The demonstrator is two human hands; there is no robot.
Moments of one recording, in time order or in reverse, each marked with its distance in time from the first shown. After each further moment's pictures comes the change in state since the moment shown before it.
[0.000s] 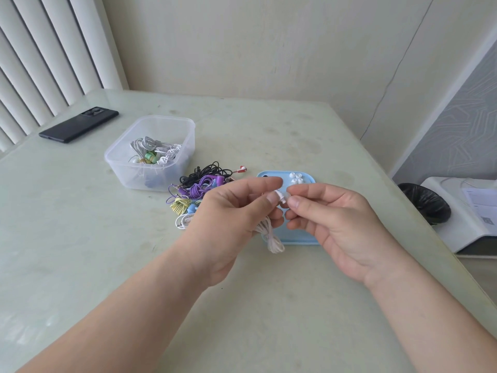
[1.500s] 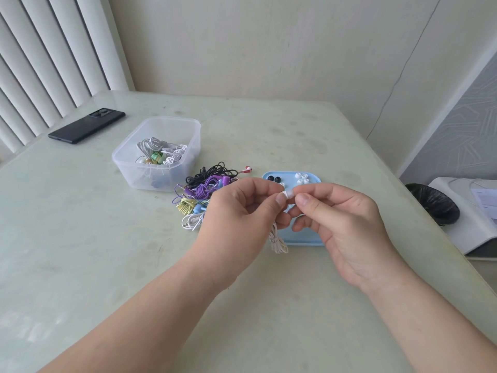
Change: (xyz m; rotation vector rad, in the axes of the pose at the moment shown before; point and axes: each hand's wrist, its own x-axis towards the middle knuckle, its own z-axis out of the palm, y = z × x) left_hand -0.004 -0.001 0.005 0.302 0.090 0.178; right_hand -0.002 0.012 0.004 -0.117 0.037 -0.197
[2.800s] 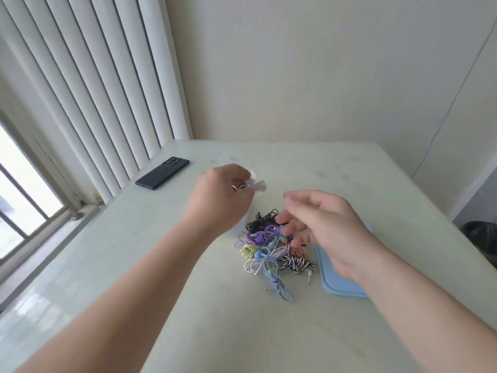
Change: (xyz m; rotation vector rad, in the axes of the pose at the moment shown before) left_hand 0.080 0.065 -0.121 0.837 0.270 0.168; right_hand 0.050 -0.042 0.095 -0.098 -0.117 0.203
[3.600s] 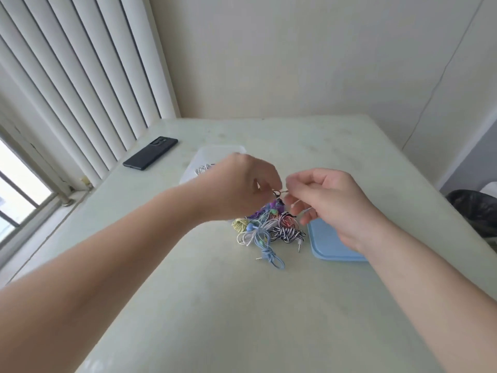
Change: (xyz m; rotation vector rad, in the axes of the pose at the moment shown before) left_hand -0.018 0.039 -0.014 0.251 -0.490 0.415; right_hand 0.001 0.007 -0.022 -0.138 0.025 -0.011
